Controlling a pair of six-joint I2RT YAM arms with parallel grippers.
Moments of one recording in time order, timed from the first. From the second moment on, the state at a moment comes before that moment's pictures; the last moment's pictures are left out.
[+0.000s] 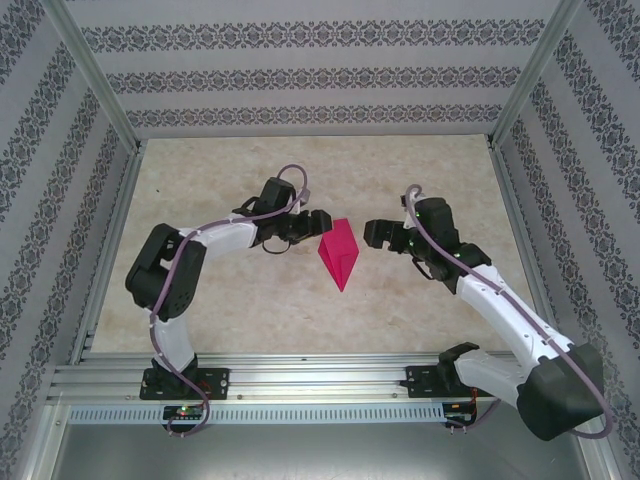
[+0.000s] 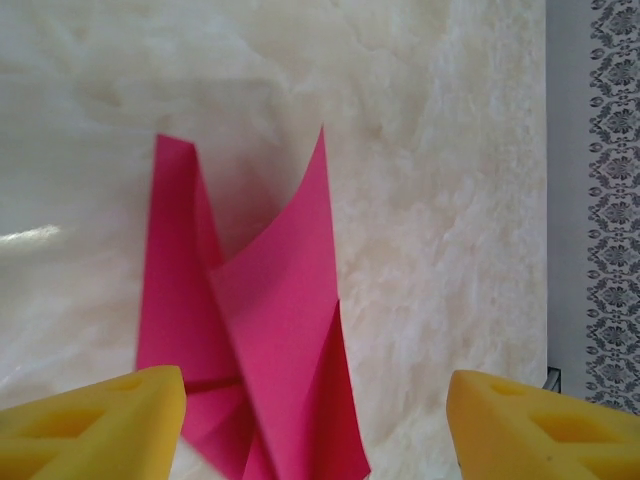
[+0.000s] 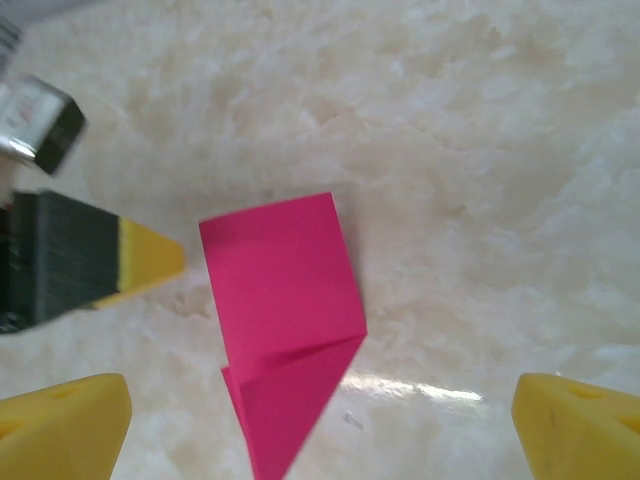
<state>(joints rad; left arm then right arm) -0.52 1.89 1.17 -0.07 0.55 -0.77 0.34 1.08 0.76 -0.33 -0.17 0.41</state>
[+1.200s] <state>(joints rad) -0.46 2.04 1.11 0.18 0.90 -0.64 0.17 1.61 0.71 0.06 -0.83 0.47</state>
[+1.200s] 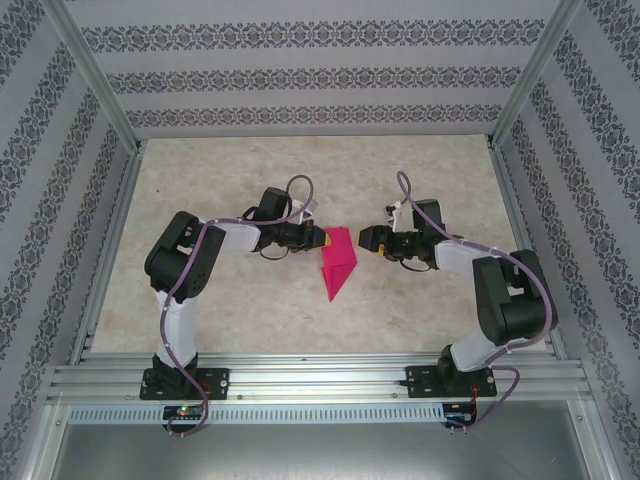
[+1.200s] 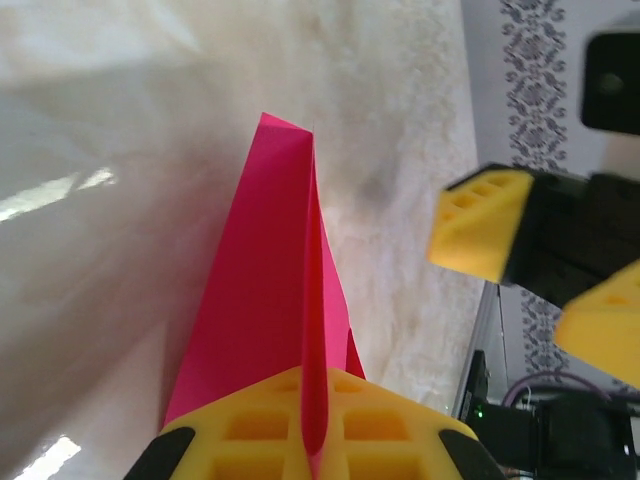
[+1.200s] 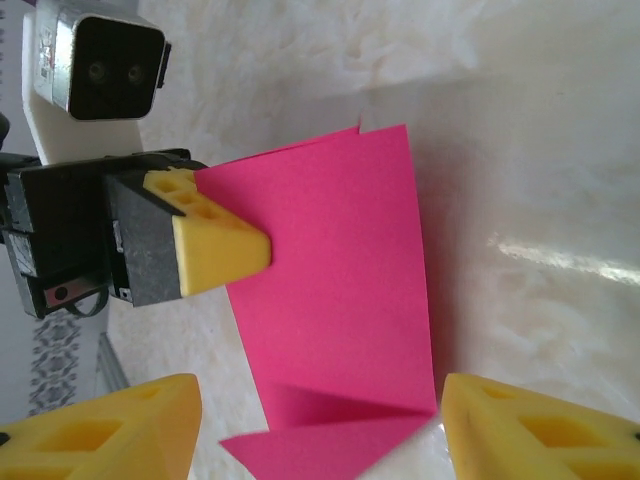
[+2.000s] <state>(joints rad) -0.46 2.01 1.11 0.19 1.04 -0.52 0.15 1.79 0.74 0.25 -1.09 0.45</state>
